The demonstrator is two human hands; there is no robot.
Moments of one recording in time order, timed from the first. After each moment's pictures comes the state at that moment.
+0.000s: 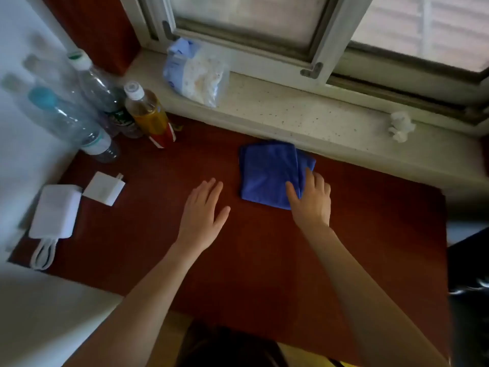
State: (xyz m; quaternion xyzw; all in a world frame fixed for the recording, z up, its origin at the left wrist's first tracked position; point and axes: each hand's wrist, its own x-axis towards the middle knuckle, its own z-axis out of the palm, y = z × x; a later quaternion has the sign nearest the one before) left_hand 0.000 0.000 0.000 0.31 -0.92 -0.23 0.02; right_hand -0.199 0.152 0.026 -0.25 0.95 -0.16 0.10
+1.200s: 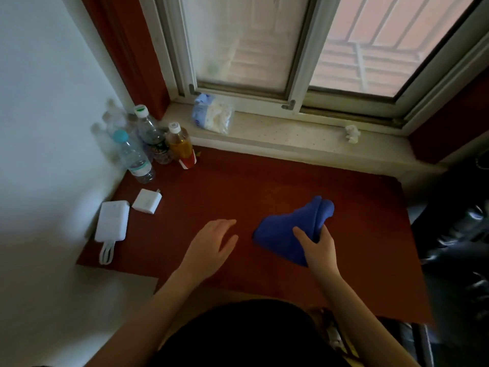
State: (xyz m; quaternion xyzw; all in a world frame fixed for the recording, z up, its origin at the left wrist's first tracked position) left_hand 0.109 0.038 0.111 0.20 -0.92 -0.34 0.04; right_hand -0.033 0.236 0.148 0.02 0.77 -0.58 0.26
